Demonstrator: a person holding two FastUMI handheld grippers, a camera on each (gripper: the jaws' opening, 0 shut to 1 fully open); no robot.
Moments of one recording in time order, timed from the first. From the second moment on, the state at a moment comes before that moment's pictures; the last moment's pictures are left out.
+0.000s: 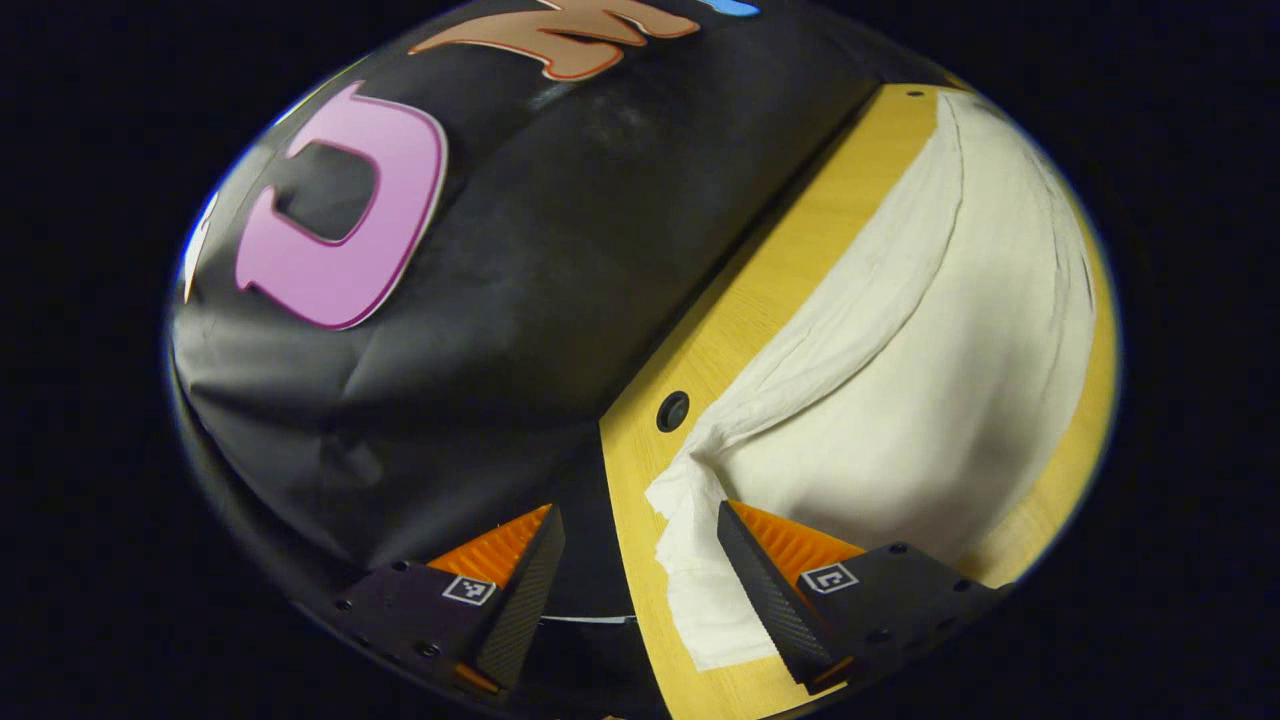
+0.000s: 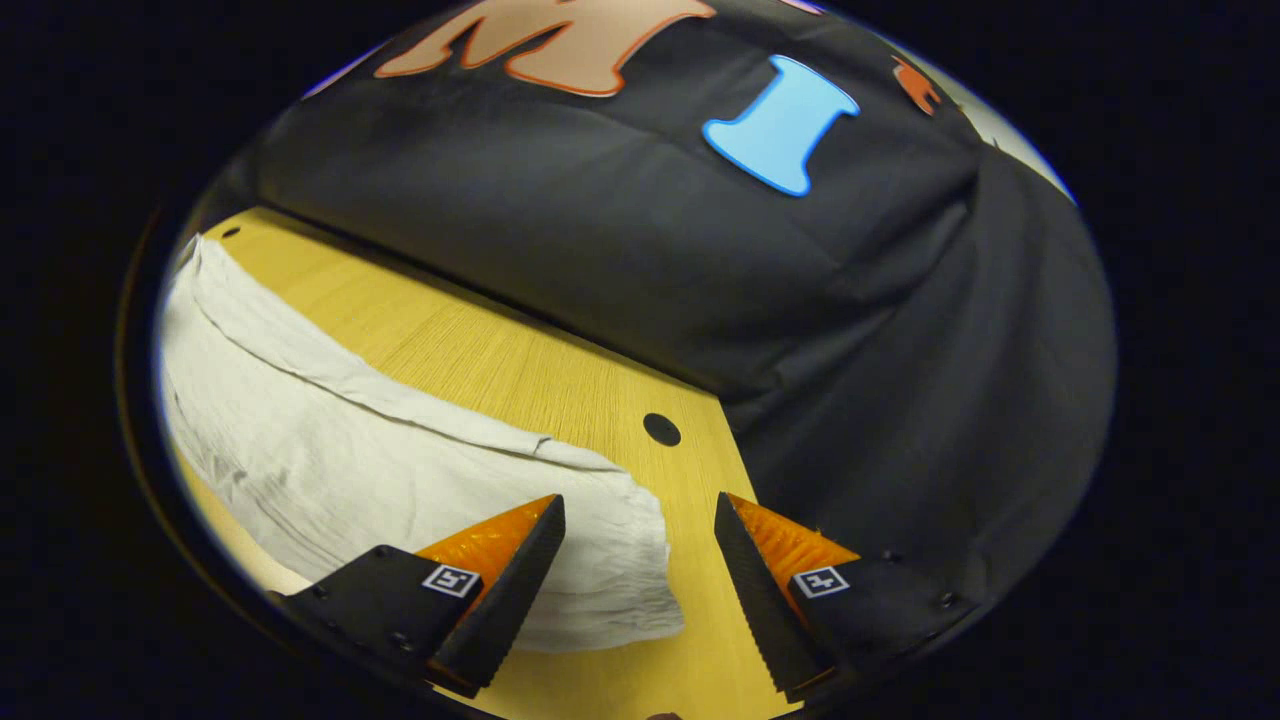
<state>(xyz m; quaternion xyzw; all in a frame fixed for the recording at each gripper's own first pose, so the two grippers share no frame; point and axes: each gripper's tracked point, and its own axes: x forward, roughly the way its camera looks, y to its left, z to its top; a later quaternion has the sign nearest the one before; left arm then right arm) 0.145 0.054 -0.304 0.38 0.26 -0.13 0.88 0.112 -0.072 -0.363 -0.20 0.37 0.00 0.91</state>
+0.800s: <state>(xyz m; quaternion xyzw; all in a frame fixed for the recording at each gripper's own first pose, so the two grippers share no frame) 0.113 -0.013 -0.213 0.04 0.24 -0.12 0.96 0.057 -0.108 -0.396 0.05 0.44 -0.09 0.89</state>
